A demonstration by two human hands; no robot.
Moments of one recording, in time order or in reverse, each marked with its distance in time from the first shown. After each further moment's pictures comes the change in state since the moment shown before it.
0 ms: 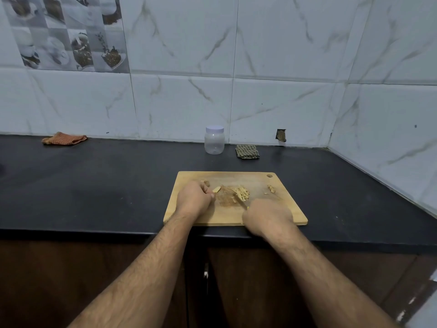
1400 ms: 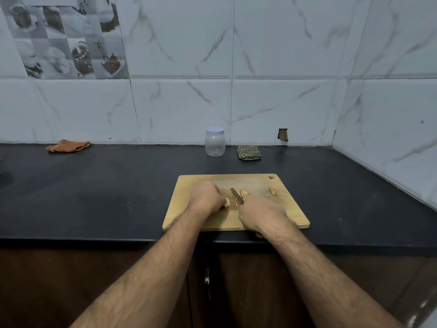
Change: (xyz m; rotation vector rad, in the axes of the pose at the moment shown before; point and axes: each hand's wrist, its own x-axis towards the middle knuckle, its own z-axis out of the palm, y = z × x) left_hand 0.010 0.029 0.012 0.163 -0.123 0.044; right_hand 0.016 -0.006 -0.006 0.077 -0.028 -0.012
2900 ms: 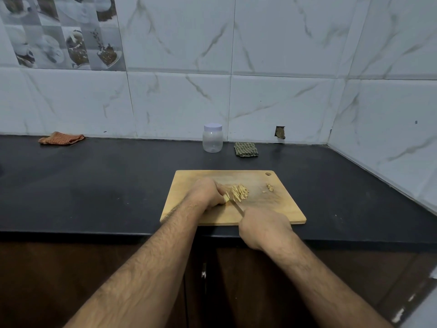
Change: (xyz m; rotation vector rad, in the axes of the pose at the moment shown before) left_hand 0.001 0.001 -0.004 0.000 -0.124 0.026; right_hand -0.033 0.004 0.009 -0.103 -0.067 -0.023
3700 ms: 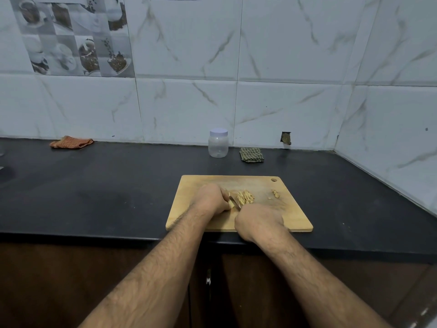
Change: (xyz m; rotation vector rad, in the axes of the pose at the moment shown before) left_hand 0.000 -0.005 0.003 0.068 0.067 0.037; right_hand 0.017 -0.019 -0.006 -0.063 0.067 -0.014
